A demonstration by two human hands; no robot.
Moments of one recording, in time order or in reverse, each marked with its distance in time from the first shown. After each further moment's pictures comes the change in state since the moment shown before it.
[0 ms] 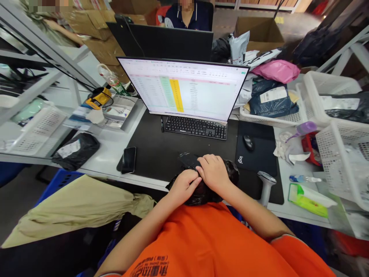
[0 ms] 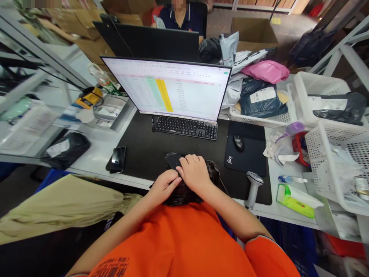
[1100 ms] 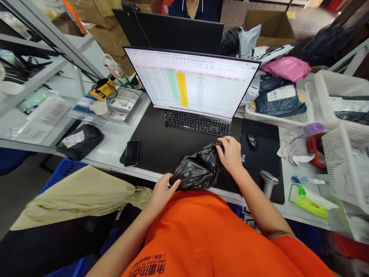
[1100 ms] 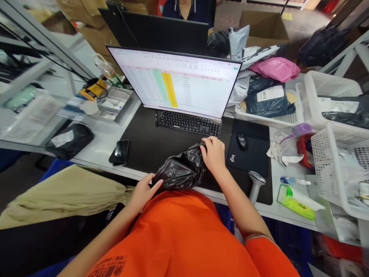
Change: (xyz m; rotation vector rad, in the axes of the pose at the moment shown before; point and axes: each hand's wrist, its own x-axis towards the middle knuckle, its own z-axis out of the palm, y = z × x) left_hand -0.073 -0.064 -0.012 0.088 0.235 -0.460; right_hand 0.017 0.079 0.019 0.002 0.182 0.238
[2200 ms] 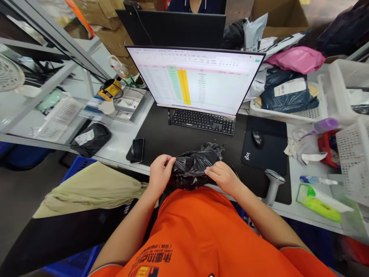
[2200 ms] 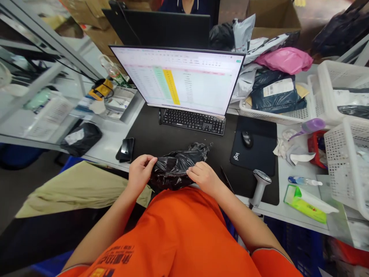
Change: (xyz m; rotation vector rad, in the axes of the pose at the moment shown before) left_hand 0.037 0.047 -0.031 0.054 0.337 0.109; right_hand -0.063 -0.029 -0.011 0.227 -0.168 -0.668
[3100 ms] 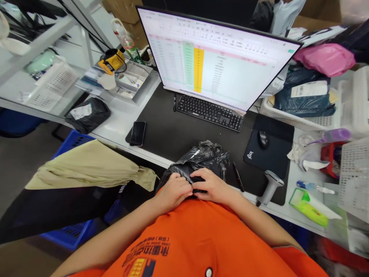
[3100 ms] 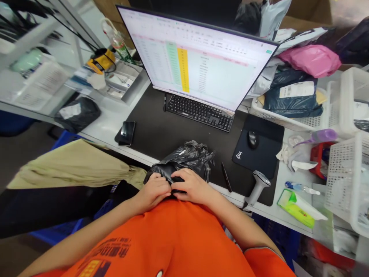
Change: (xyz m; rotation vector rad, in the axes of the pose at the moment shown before) left_hand -0.082 -0.004 0.004 0.020 -0.457 0.695; right_hand 0.013 -0.042 0.022 0.438 -0.325 -0.004
